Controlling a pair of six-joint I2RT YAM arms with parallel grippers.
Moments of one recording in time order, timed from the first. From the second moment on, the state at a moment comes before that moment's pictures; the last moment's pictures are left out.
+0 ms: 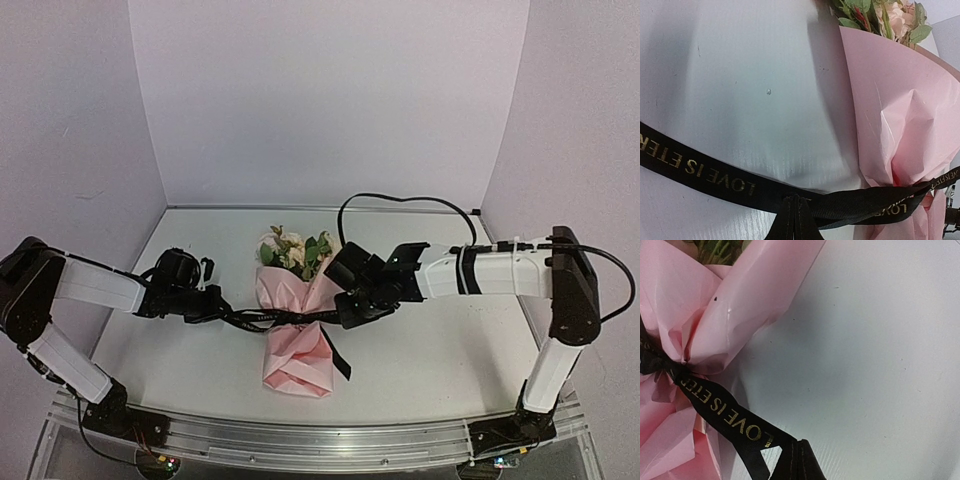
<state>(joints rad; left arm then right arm) -0.47 1.49 0.57 0.10 0.23 -0.60 1.03 1.84 1.35 -0.66 0.35 0.58</state>
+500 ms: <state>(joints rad) -0.45 1.49 0.57 0.10 0.23 -0.60 1.03 1.76 1.21 -0.59 0.42 0.78</state>
